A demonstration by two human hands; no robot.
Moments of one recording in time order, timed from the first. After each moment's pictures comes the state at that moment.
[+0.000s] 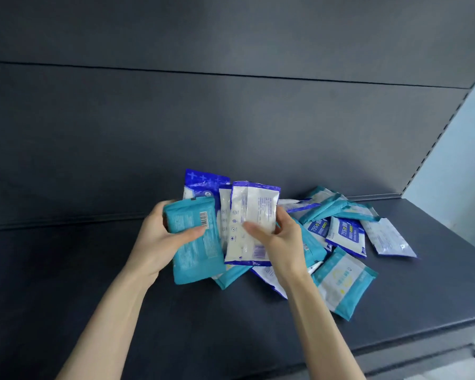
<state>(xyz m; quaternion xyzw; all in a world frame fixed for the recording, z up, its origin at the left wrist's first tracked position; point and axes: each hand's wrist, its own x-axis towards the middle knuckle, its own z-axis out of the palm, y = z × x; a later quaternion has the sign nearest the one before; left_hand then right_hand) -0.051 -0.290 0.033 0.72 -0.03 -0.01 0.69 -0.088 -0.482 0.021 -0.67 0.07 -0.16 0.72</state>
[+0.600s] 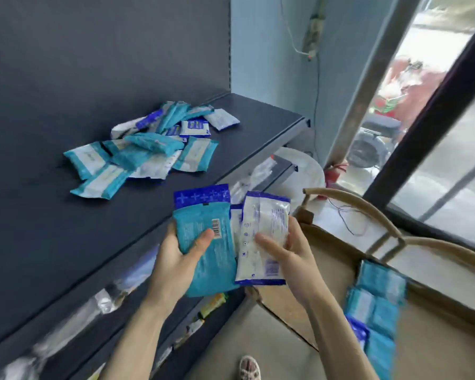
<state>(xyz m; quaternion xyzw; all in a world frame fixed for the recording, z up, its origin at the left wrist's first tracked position) -0.293 -0.336 -0.032 0.64 -0.24 -0.27 0.68 -0.436 -0.456 -0.027 -0.54 0.28 -0.27 0.74</state>
